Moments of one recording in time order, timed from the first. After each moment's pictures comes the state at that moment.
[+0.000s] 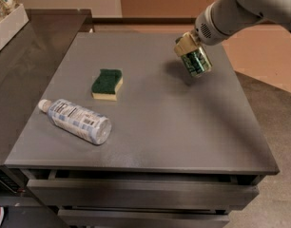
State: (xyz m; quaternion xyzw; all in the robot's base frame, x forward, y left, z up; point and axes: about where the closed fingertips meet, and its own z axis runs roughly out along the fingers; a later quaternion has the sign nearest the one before) arm 0.666 -0.123 0.937 -0.34 0.86 0.05 0.37
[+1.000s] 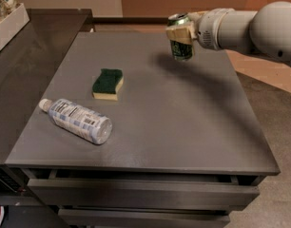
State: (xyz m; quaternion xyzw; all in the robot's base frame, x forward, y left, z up) arm 0.686 -0.104 0.981 -0.33 0.72 0.13 0.60
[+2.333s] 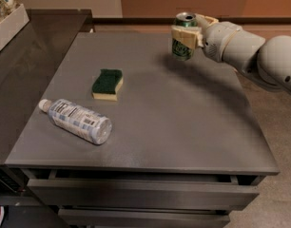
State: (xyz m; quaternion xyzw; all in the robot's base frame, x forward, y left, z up) arm 0.688 -0.119 0.983 -0.28 0.65 0.19 0.68
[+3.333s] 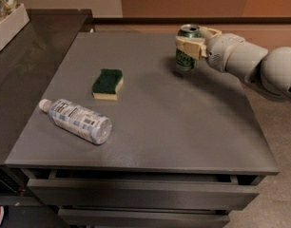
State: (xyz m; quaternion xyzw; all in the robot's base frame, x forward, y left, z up) arm 0.680 -0.135 0.954 -0.26 0.67 0.20 0.67
